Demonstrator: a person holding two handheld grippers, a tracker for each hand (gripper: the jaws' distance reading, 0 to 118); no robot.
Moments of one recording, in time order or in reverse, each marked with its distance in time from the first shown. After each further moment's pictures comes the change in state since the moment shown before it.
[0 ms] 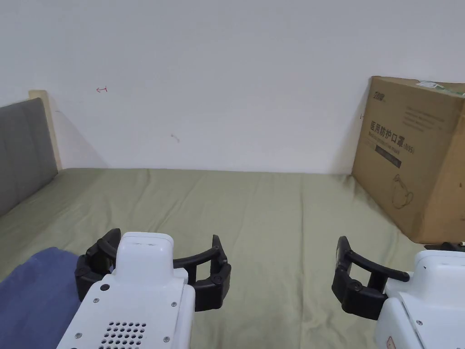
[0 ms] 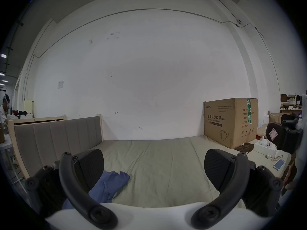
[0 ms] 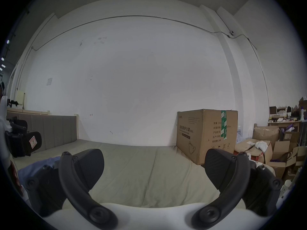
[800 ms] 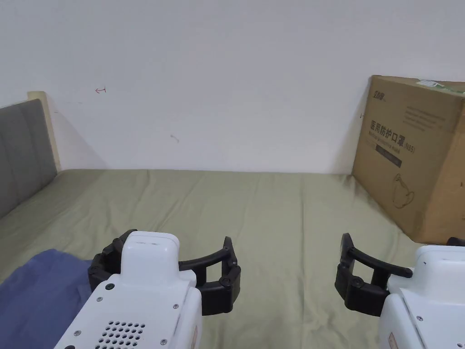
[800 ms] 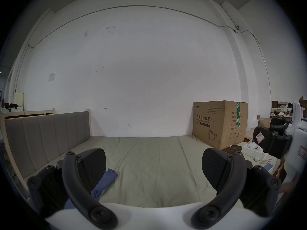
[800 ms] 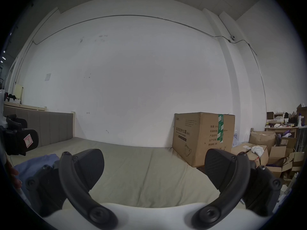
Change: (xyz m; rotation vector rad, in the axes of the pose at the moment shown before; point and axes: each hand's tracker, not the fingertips) left arm 0.002 0.006 0.000 -0.025 -0.105 0.059; right arm -0.001 0.003 -0.004 0.003 -0.024 0.037
